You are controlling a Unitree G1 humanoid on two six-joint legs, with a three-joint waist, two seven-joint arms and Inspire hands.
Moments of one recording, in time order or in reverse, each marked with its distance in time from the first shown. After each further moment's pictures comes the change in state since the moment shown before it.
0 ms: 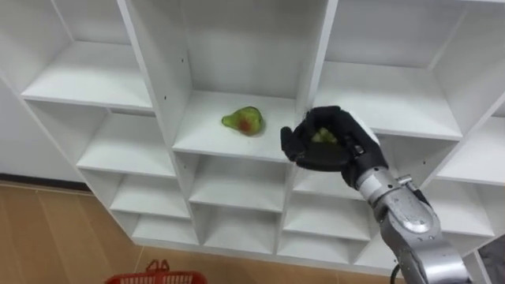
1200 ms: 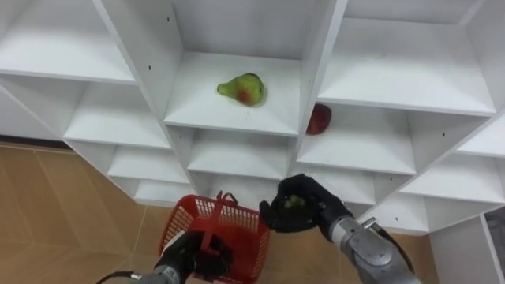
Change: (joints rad) left arm -0.194 -0.016 -0.223 -0.112 -0.100 -0.068 -0.098; right arm -0.017 0.054 0.129 0.432 -0.133 -0.043 -0.023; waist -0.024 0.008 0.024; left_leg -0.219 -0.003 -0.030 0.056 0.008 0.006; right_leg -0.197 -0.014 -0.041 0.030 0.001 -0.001
